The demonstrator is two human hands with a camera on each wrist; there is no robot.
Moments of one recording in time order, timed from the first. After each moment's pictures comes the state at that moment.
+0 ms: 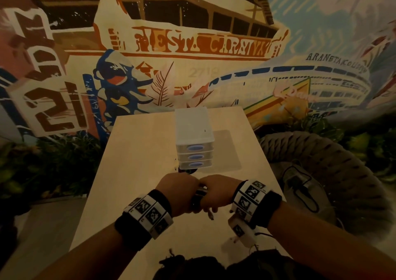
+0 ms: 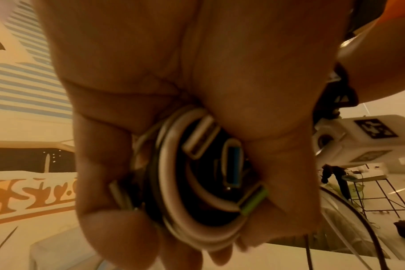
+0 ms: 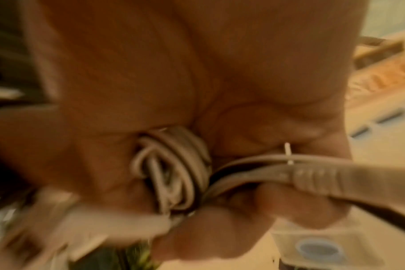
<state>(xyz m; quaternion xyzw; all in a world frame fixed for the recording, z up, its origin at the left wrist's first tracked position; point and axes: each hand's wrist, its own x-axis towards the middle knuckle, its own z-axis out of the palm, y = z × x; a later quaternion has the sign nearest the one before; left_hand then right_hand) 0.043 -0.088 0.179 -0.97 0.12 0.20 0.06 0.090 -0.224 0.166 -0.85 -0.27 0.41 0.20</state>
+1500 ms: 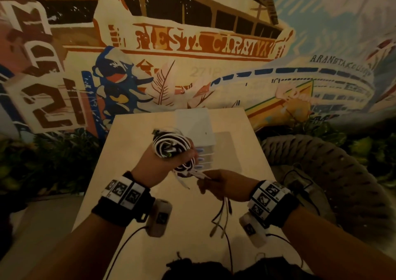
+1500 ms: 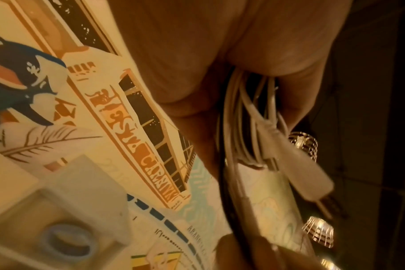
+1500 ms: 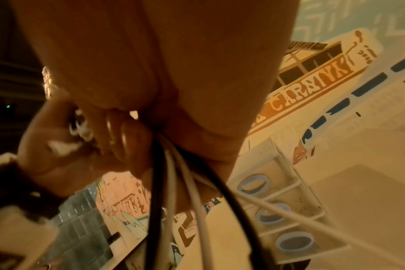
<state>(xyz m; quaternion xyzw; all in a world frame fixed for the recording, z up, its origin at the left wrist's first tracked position) 0.079 -0.039 0.207 -0.77 0.15 -0.09 -0.61 0.119 -0.253 0.163 -0.79 -0.31 0.35 0.40</state>
